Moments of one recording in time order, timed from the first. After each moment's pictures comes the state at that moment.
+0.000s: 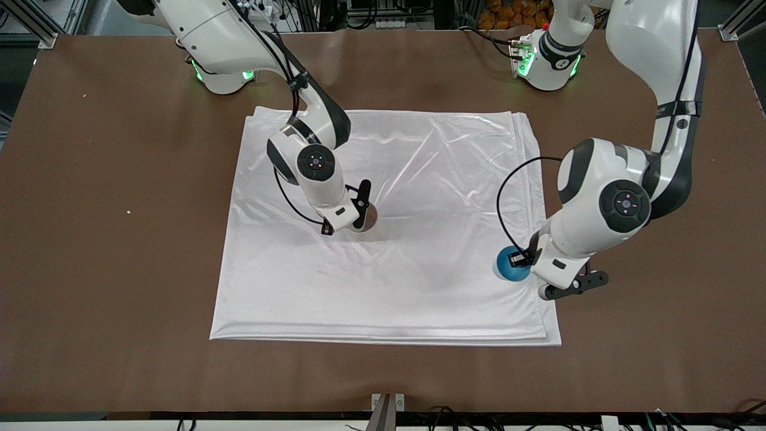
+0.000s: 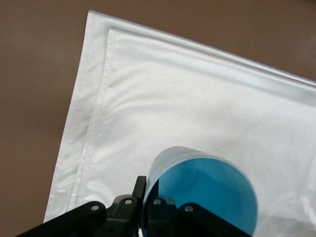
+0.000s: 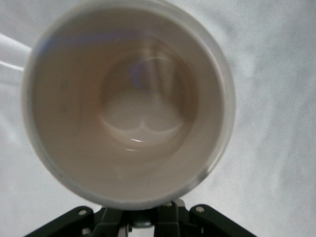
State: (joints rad) left arm -0.31 0.53 -0.02 -1.45 -0.06 2.01 -0.56; right arm 0.56 0.60 0.10 -1.73 -0.12 2.28 -0.68
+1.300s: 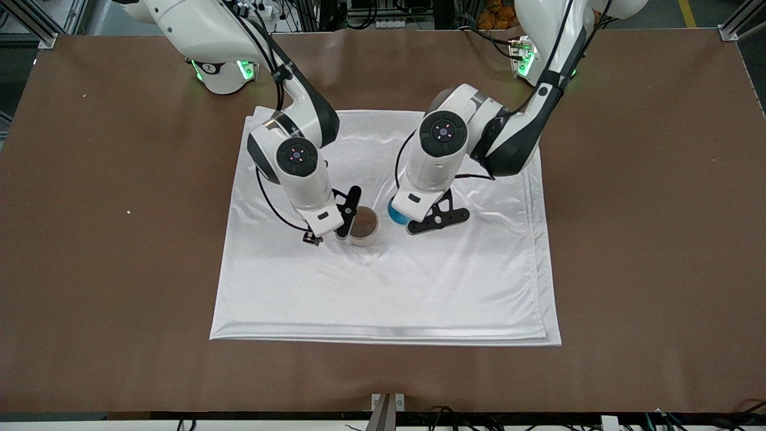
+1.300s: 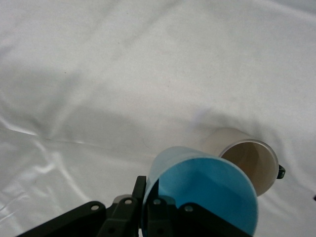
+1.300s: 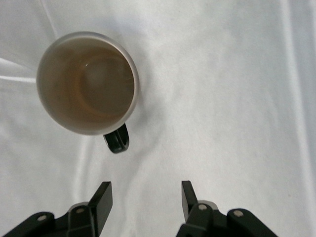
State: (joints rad) left arm -0.67 0.54 -0.02 -1.46 -0.06 2.01 -0.91; right arm 0.52 0.50 0.08 -1.68 -0.14 2.19 -0.61
